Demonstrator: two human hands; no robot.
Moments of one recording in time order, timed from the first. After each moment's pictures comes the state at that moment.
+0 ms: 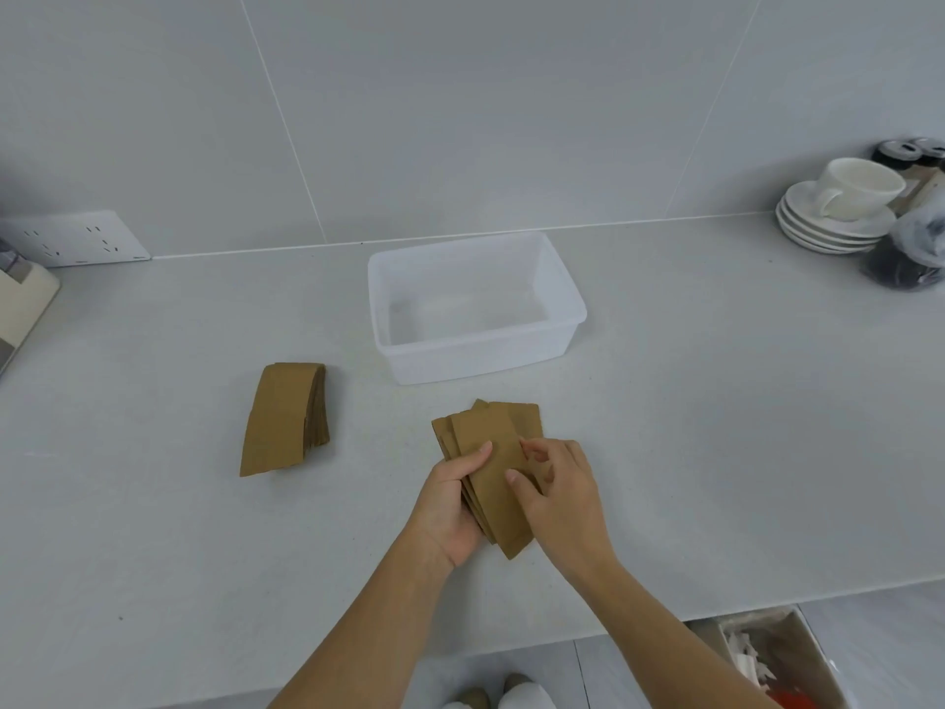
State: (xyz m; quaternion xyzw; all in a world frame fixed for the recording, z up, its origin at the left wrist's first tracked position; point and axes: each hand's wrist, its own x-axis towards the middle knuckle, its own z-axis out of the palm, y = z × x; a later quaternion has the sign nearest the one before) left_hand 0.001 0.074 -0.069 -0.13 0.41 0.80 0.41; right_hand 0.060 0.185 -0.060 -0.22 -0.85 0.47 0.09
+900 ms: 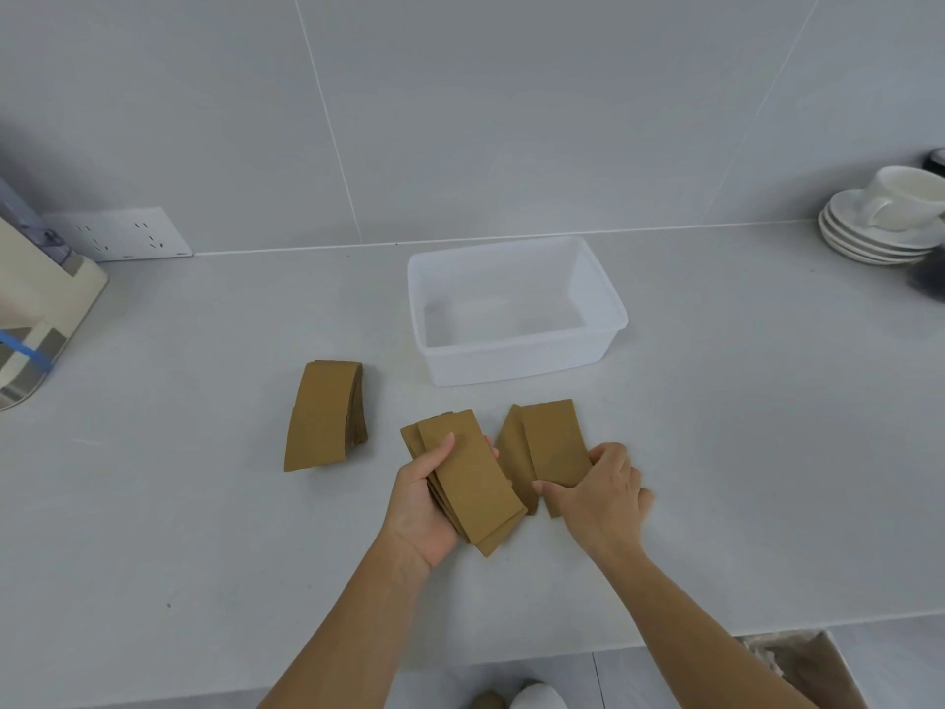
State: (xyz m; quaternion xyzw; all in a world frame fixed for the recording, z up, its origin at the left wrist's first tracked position) left_hand -0.017 0.023 -0.071 -0.17 0.33 0.86 0.34; right_hand 0.038 0.185 -0.083 -0.36 -0.88 0.30 0.03
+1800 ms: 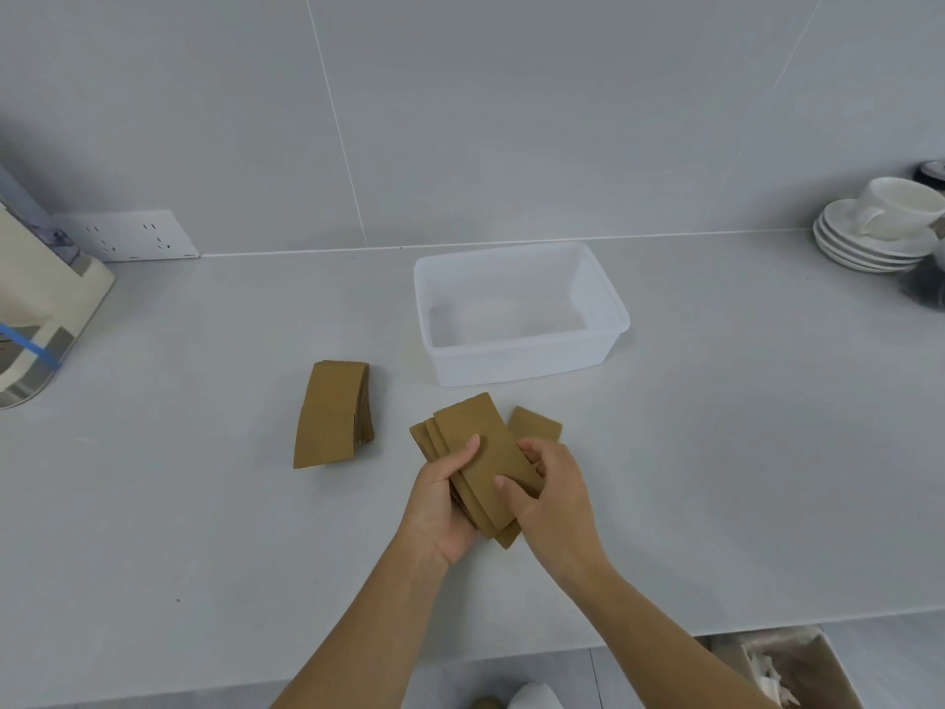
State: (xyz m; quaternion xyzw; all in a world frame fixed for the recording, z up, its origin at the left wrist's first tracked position) left_hand -0.009 0.028 -0.063 -0.16 0.38 0.84 0.35; right_hand 0.047 0.136 -0.048 -0.20 -0.83 0.52 0.05
